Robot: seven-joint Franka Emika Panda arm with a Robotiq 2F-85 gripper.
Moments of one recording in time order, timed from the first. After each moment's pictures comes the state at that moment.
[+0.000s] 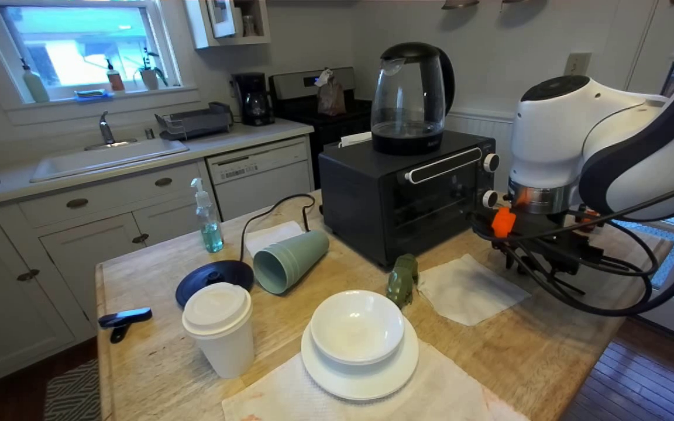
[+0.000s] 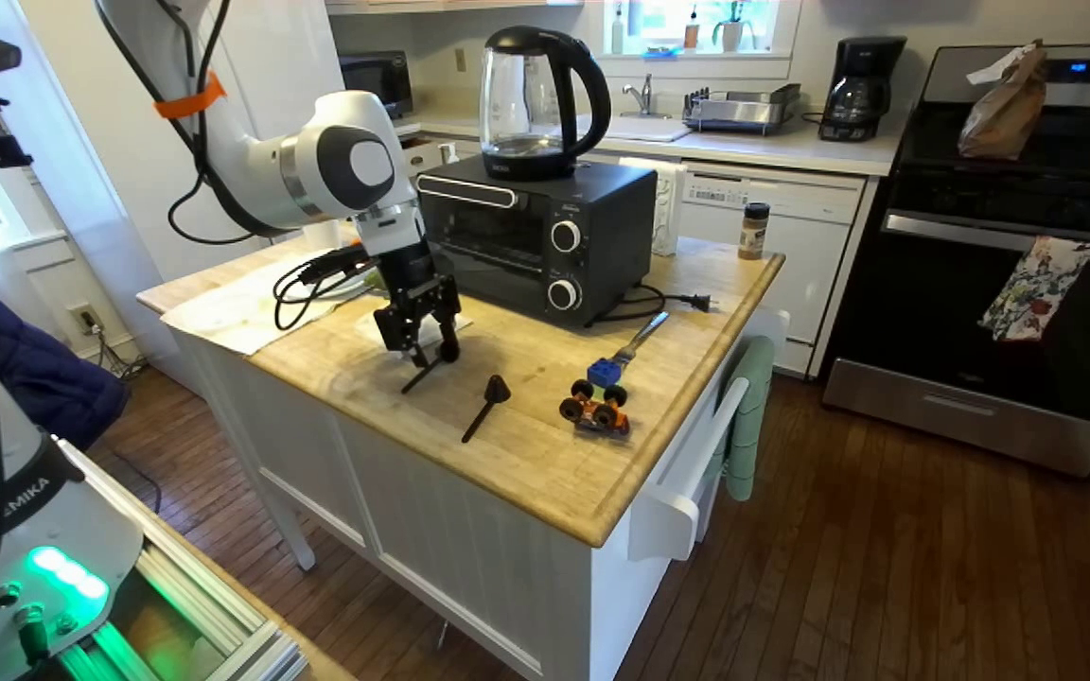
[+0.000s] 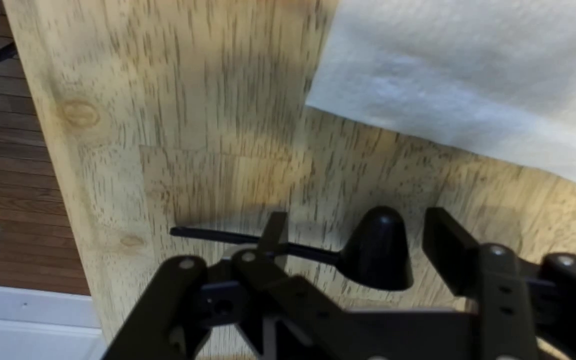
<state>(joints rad) 0.11 0.25 -0.26 -2.53 -0.51 2.74 1.85</state>
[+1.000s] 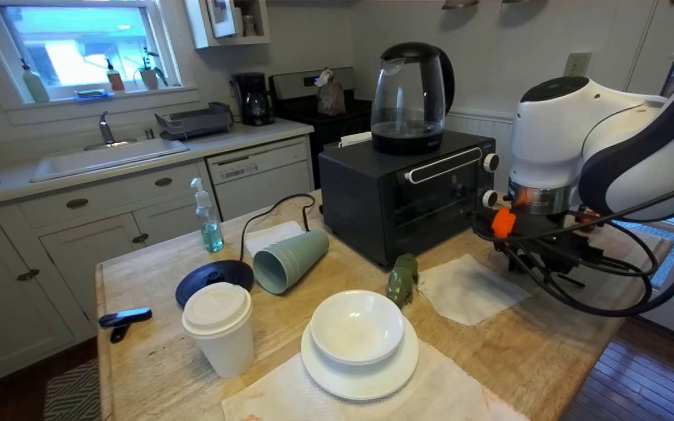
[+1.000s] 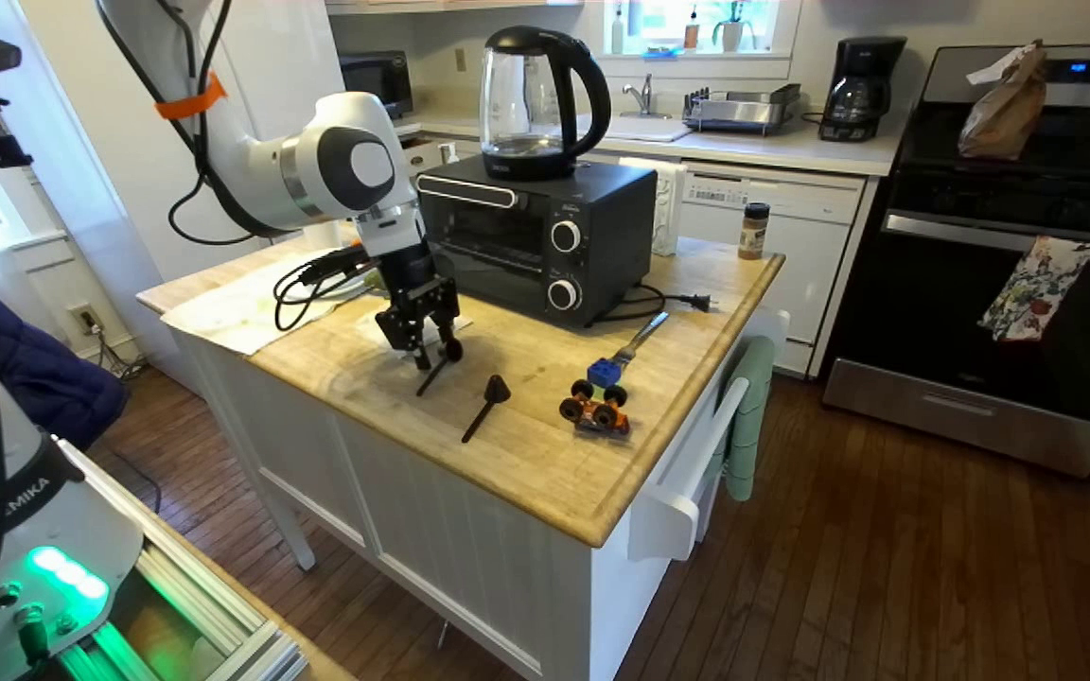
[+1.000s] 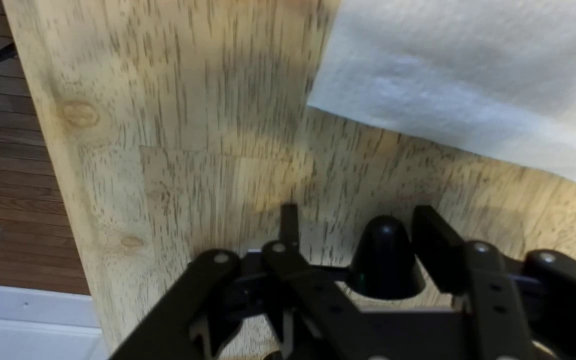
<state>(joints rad) 0.11 0.25 -0.26 -2.52 -0.51 2.74 1.85</state>
